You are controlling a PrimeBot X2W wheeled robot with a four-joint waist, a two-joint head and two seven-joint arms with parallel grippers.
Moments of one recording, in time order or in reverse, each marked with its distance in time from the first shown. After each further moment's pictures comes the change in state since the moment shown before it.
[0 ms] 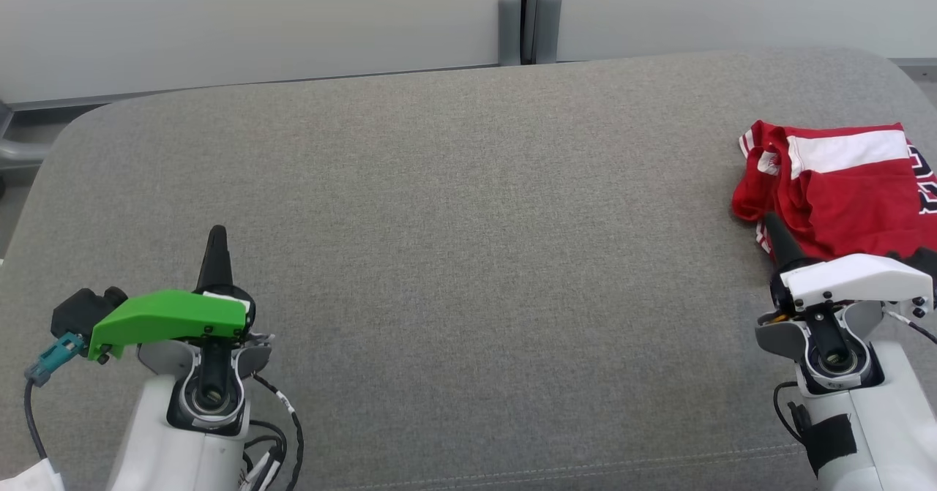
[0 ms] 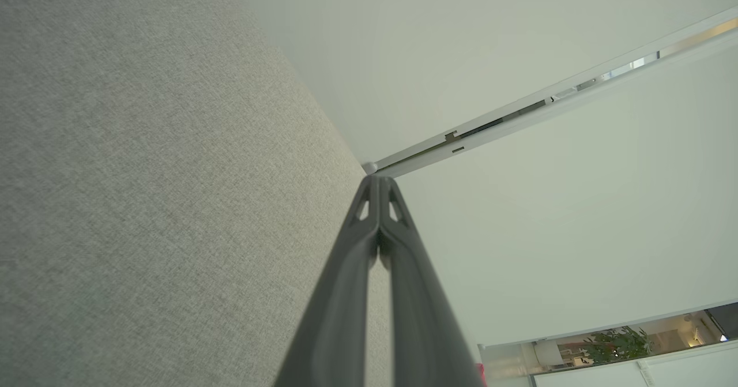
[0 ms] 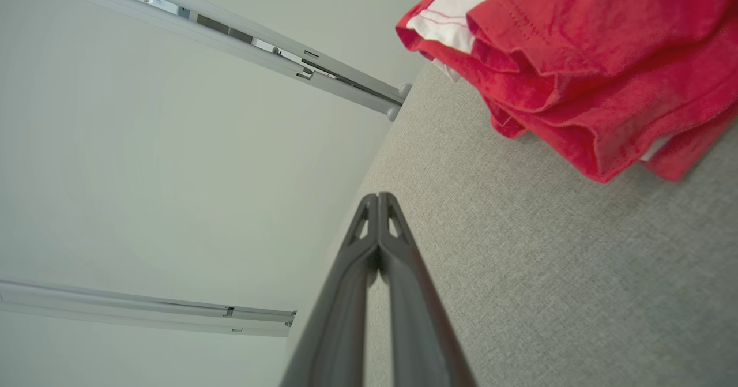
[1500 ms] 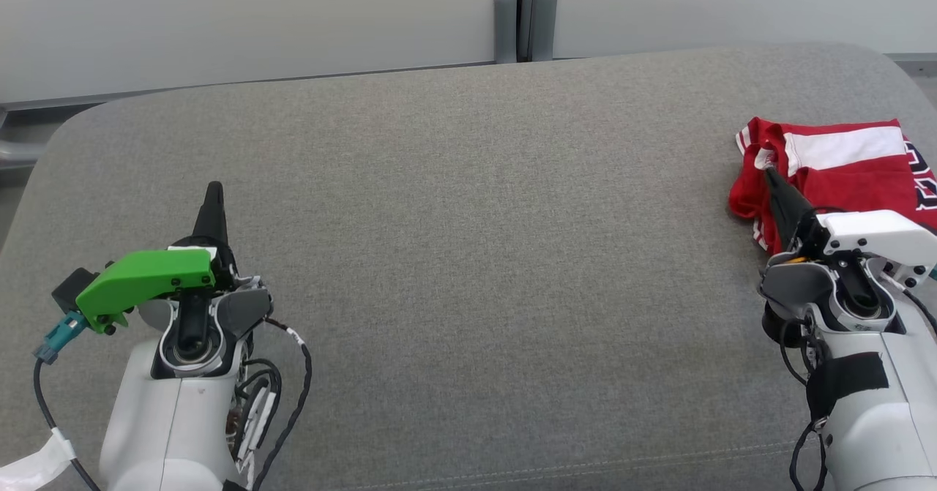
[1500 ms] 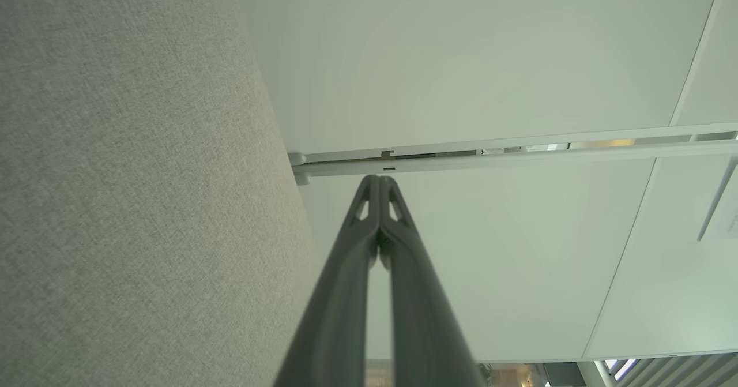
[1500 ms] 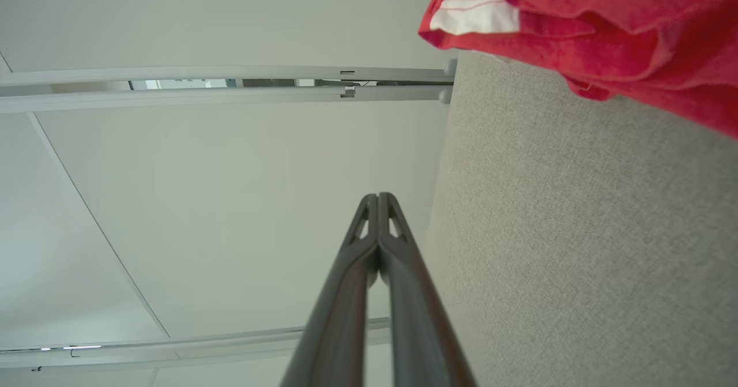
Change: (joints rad) left arm -0.158 -0.039 0.067 0.146 -0.348 -0.065 0.059; right arm -0.178 -0.025 -0.040 0.183 0.389 0.000 0.089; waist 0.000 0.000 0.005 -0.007
